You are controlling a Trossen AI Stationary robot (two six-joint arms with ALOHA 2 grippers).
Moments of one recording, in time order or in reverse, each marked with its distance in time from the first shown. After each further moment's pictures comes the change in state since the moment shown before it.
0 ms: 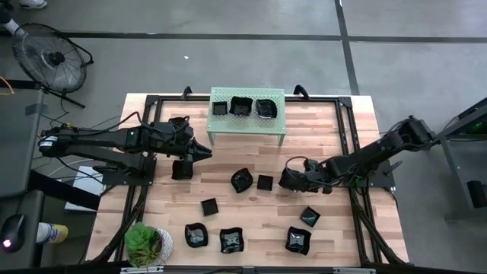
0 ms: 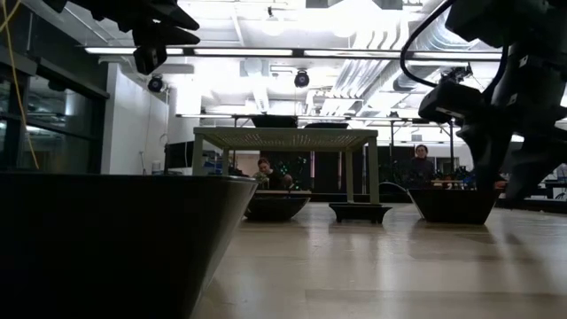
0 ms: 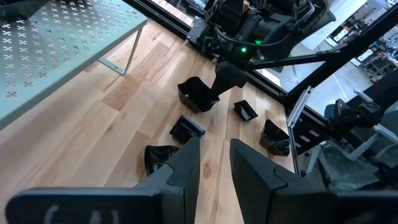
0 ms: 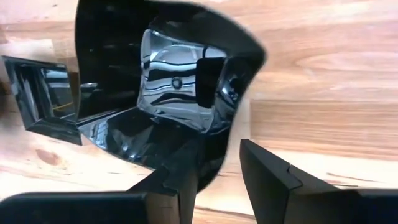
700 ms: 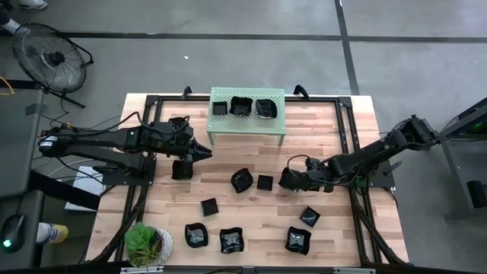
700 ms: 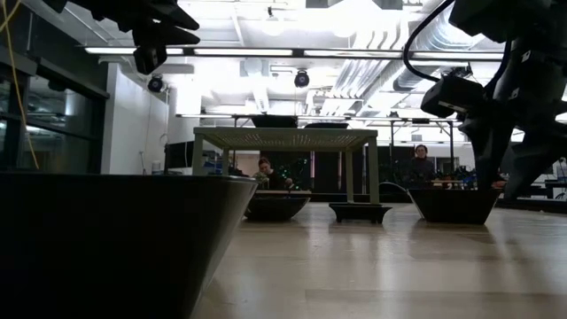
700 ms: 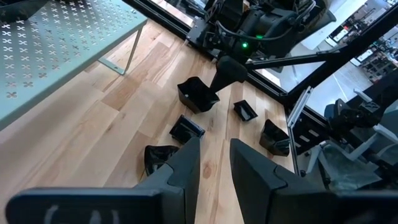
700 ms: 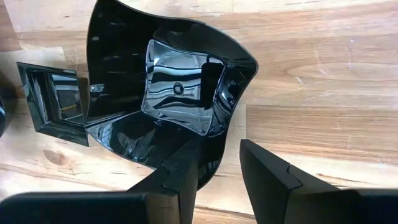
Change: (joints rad) left arm 0.000 0.000 0.000 0.000 0.000 0.000; right arm 0.000 -0.040 0.000 -0.038 0.019 -0.007
